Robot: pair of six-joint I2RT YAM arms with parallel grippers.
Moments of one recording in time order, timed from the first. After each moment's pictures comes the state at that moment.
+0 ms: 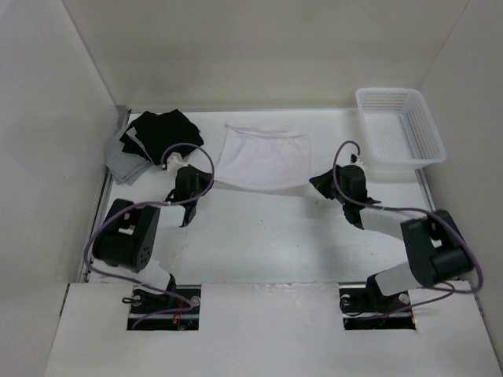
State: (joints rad) left arm -0.27 1.67 0.57 0.65 -0.17 -0.97; right arm 0.31 1.54 0.56 0.50 -0.02 0.96
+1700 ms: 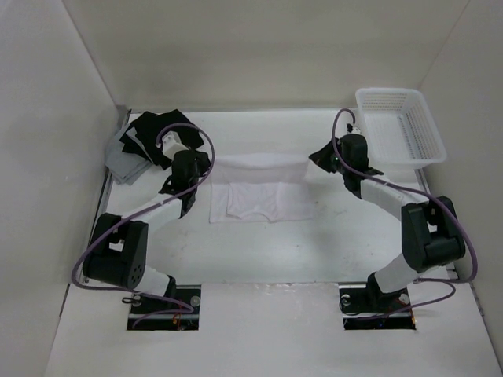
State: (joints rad) left arm -0.29 1.48 0.73 0.48 -0.30 -0.81; right arm 0.24 1.59 0.95 0.21 -0.12 0.75
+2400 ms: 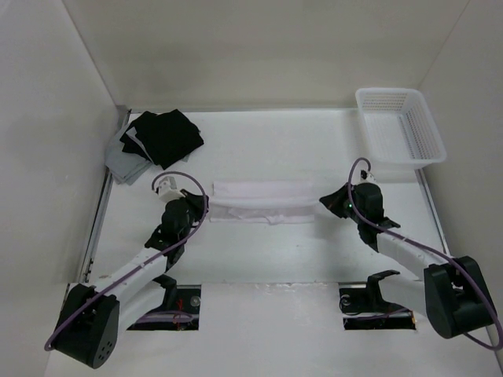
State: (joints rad) left arm -0.38 0.92 0.24 0.39 -0.26 -0.86; right arm 0.25 1.12 0.38 0.28 -0.12 0.84
